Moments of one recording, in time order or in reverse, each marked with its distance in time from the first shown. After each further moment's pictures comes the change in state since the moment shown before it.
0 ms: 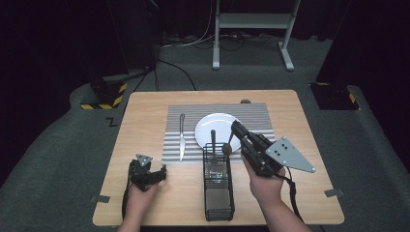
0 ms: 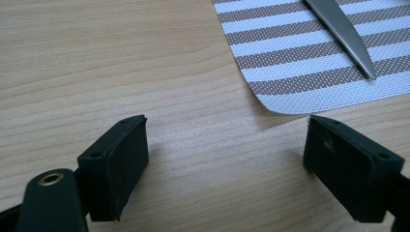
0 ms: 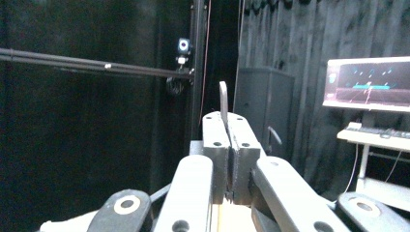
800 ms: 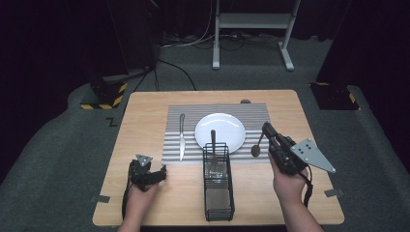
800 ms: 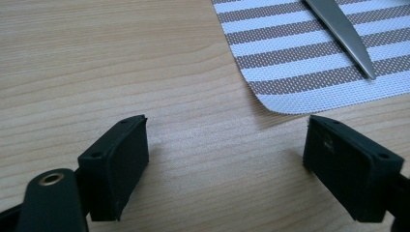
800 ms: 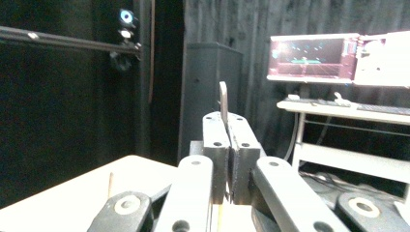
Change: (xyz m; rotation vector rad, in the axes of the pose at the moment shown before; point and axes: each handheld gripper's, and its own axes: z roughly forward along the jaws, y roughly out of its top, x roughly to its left) left arm 0.000 0.000 0.000 -0.001 0.001 0.000; right arm -0.064 -0.042 -0.034 0.101 -0.198 -0.014
